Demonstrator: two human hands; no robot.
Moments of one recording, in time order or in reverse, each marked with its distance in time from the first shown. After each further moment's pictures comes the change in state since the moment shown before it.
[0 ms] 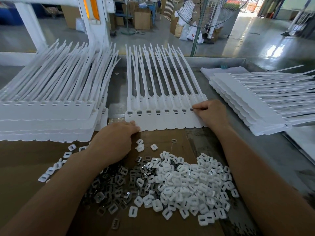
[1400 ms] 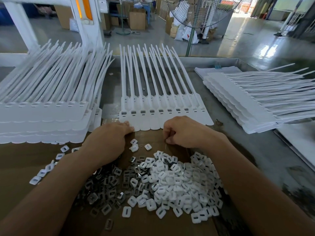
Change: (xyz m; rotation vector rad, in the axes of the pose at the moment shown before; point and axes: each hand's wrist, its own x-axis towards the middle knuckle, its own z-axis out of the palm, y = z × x) left_hand -0.002 -0.001 0.000 -0.003 0.002 -0.021; right_hand -0.058 -0.072 -0.009 -0.371 -0.716 -0.274
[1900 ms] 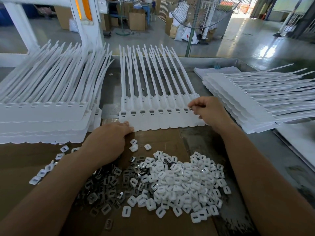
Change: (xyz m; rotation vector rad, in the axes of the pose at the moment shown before) left_hand 0.003 0.003 -0.002 0.002 0.006 0.004; right_hand 0.016 0.075 -0.015 0.532 0.599 0.164
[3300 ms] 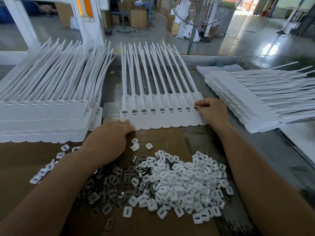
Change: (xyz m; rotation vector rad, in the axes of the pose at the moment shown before) left_hand -0.001 0.000 0.000 0.025 -0.008 0.010; right_hand 0.020 0.029 0.013 -0.098 0.187 0.133
